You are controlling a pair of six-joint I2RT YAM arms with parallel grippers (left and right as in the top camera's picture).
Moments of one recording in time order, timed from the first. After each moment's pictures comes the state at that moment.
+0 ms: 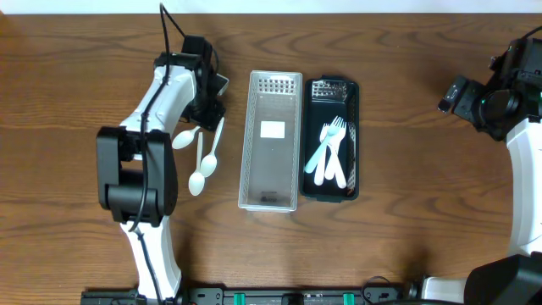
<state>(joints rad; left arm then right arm) -0.13 2.15 1.65 -1.00 -0.07 0.33 -0.24 1.54 1.45 -1.00 -0.01 0.28</state>
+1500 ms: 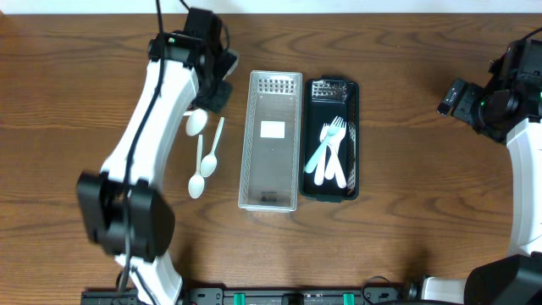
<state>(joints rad) -0.25 1.88 1.81 -1.21 -0.05 0.22 -0.24 1.54 1.45 -1.02 -0.01 0.28</state>
